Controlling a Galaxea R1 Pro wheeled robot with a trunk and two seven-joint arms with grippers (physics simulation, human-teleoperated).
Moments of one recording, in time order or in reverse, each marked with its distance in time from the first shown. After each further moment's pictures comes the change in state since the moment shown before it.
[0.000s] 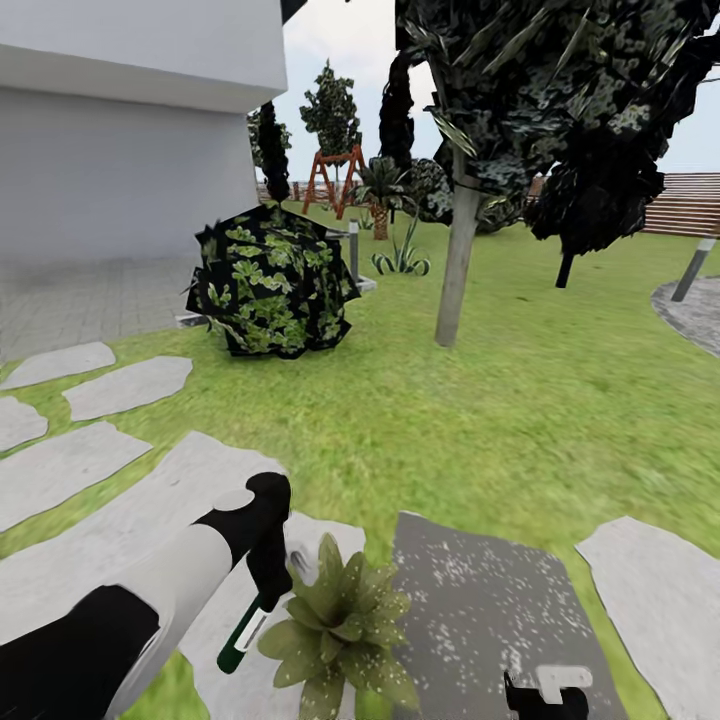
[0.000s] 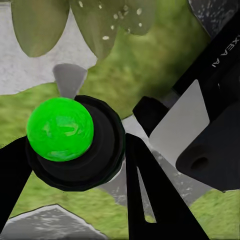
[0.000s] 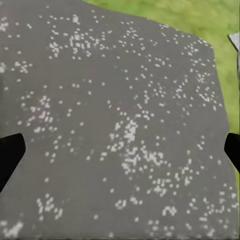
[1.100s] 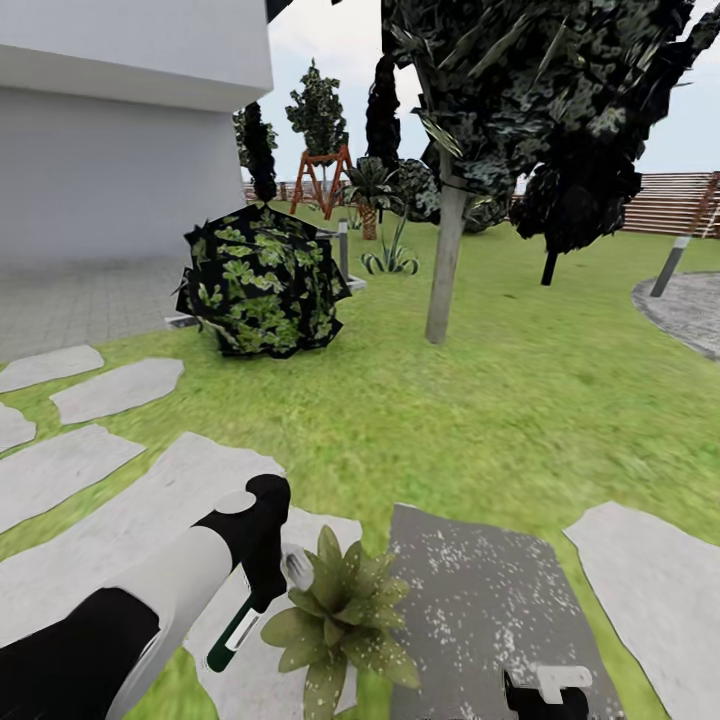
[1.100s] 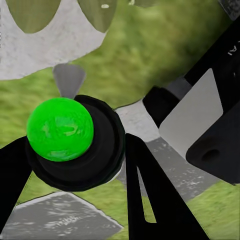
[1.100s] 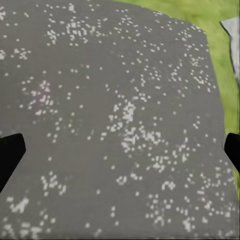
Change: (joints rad) left arm 0.007 -0.001 0.010 0.002 -0.072 0.000 -0.001; right arm 0.000 0.000 0.000 -0.001 0.000 0.000 0.000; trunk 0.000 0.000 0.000
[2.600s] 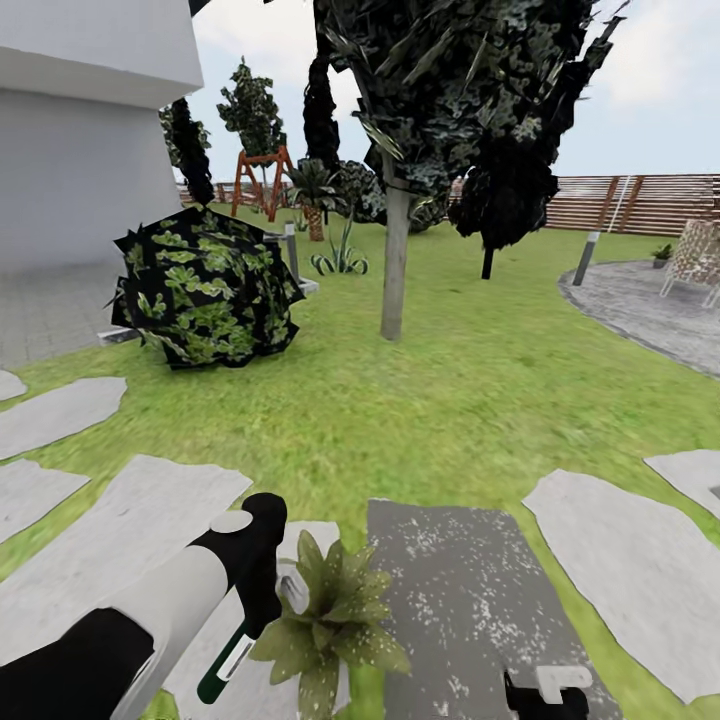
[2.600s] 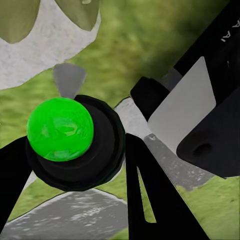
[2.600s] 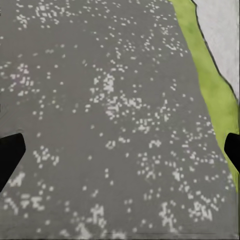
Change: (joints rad) left arm 0.058 0.009 0.005 0.002 0.000 -0.001 0.003; right arm 0.000 0.000 0.000 0.000 0.000 0.000 -0.001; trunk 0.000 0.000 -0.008
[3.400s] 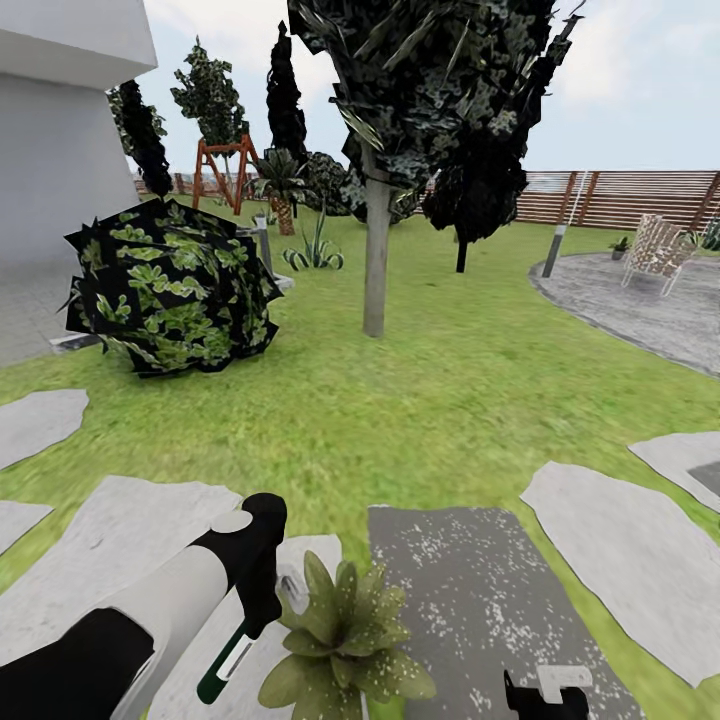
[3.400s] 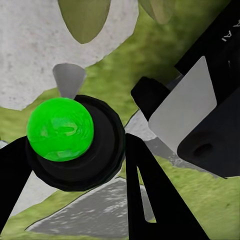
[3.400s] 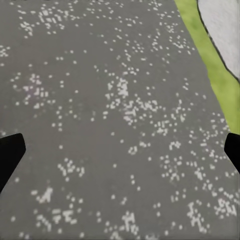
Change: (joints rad) left arm 0.000 0.000 -0.003 -0.001 0.000 0.001 0.001; right arm 0.000 0.000 0.000 -0.001 0.001 -0.001 0.001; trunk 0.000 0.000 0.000
